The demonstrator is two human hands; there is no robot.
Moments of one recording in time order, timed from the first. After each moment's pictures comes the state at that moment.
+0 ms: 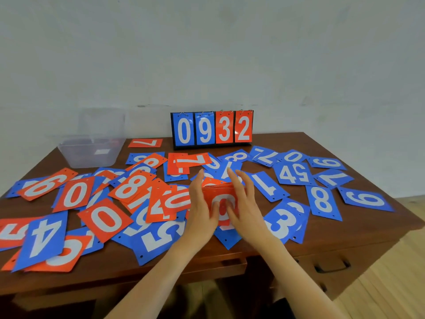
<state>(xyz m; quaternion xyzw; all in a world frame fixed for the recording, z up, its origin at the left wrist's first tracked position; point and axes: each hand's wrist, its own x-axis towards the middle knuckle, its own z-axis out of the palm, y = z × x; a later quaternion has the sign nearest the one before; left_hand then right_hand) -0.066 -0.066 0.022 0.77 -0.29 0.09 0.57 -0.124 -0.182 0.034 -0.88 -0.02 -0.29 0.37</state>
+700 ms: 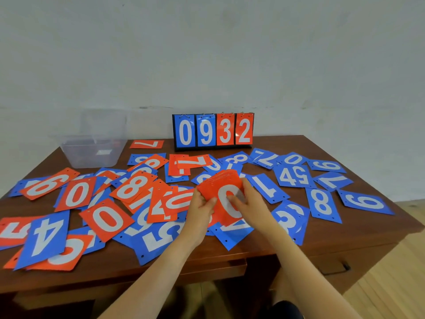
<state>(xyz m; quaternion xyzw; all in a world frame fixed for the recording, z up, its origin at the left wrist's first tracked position) -0.055 -0.070 0.022 0.63 -0.12 -0.16 0.75 -0.115 -0.199 0.054 -0.86 0.07 -0.16 0.48</state>
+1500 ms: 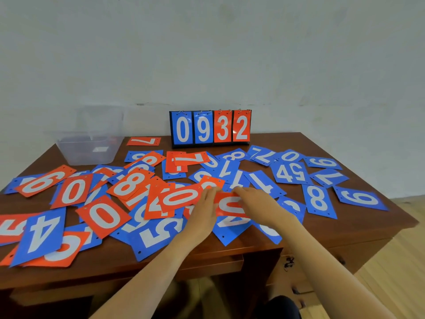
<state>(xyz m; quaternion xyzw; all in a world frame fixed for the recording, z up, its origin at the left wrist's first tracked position) -0.054 -0.075 0.013 0.85 -0.34 -0.02 0.40 -0.115 -0.222 0.063 -1.00 0.04 0.02 0.01</state>
